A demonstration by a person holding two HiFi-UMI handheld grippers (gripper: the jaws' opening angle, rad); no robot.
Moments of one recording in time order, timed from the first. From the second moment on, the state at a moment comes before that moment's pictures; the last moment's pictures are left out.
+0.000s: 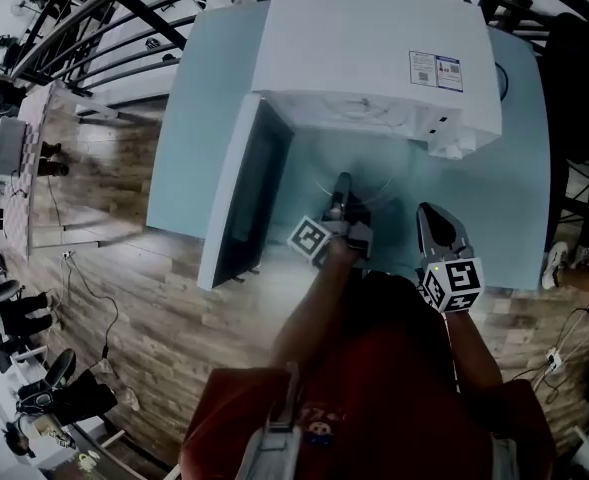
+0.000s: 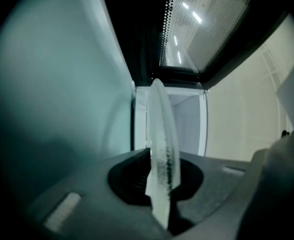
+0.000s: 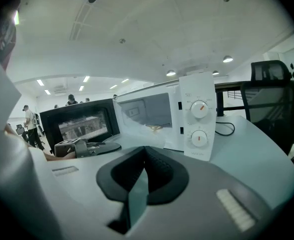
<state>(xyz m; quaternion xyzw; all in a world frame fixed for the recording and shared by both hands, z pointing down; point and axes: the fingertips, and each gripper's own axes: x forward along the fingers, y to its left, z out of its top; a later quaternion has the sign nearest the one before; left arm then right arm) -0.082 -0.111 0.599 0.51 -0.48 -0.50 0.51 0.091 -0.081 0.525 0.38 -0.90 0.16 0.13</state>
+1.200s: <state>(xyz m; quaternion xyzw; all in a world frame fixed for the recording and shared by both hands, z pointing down) -0.061 0.003 0.522 0.57 -0.43 -0.45 0.53 0.097 -0.041 0.487 0.42 -0.89 0.13 0.10</state>
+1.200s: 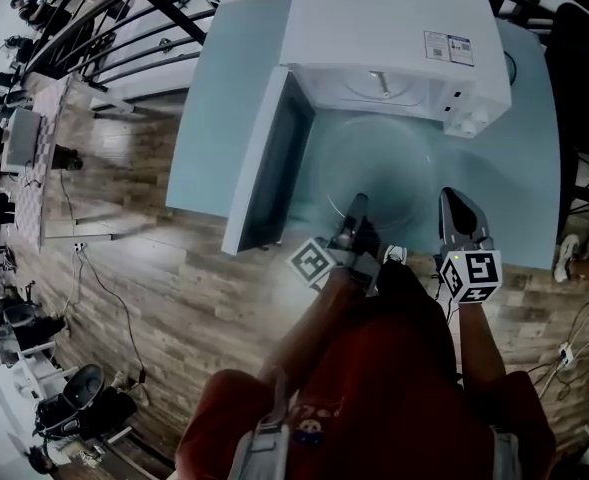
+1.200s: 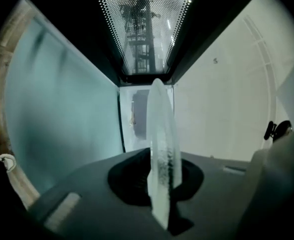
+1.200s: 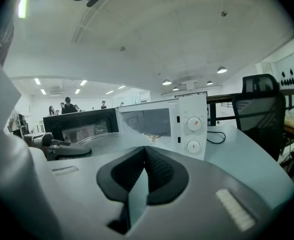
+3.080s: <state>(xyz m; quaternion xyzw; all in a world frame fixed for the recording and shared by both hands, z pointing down) -0.081 0.021 0.455 0.61 -0.40 -0.44 0.52 0.082 -0.030 0.416 0.46 -0.88 0.06 0.06</state>
